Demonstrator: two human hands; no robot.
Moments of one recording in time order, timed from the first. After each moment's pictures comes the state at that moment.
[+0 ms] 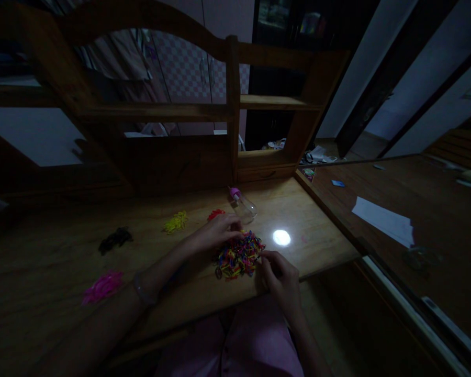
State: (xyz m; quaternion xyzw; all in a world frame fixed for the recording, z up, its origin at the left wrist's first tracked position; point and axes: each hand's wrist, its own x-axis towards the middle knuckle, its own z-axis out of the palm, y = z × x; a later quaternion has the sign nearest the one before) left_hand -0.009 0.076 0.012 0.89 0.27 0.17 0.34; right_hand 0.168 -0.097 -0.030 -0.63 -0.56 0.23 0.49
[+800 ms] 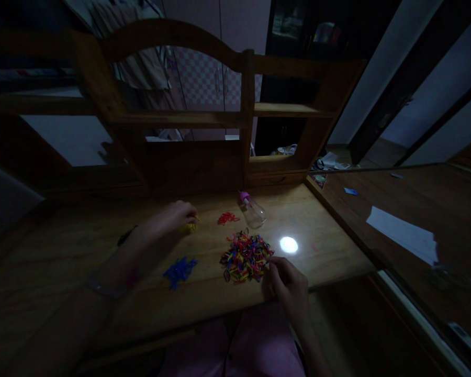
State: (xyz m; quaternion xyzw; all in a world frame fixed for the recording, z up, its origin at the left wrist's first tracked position) left_hand -0.138 0.127 0.031 0.85 0.48 0.08 0.22; right_hand 0.170 -0.098 -0.035 -0.64 -0.55 0.24 0.48
